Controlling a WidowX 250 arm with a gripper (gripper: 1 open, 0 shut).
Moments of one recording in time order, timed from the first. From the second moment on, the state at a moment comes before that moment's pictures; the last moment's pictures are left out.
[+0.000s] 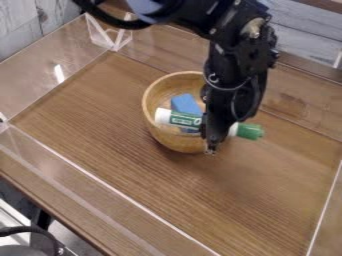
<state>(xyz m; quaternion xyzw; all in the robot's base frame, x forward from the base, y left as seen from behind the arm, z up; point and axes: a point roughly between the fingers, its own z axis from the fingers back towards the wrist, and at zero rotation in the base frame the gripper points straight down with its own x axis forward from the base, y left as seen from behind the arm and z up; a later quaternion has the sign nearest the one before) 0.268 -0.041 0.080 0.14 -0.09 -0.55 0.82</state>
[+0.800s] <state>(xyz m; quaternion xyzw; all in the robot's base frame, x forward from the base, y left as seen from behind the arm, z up) 0.275 -0.040 0.072 0.14 -0.12 -0.56 0.81</state>
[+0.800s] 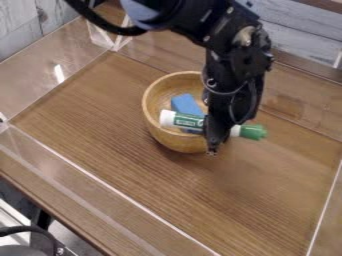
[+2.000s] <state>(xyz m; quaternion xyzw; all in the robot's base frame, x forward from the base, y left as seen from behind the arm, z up) 0.284 -0.038 0.051 0.14 -0.13 -0.58 0.79</state>
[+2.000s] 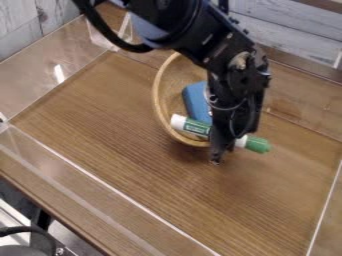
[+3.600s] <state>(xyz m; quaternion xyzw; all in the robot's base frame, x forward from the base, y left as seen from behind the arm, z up) 0.285 -0.033 0.051 0.14 -0.13 -0.59 0.79</state>
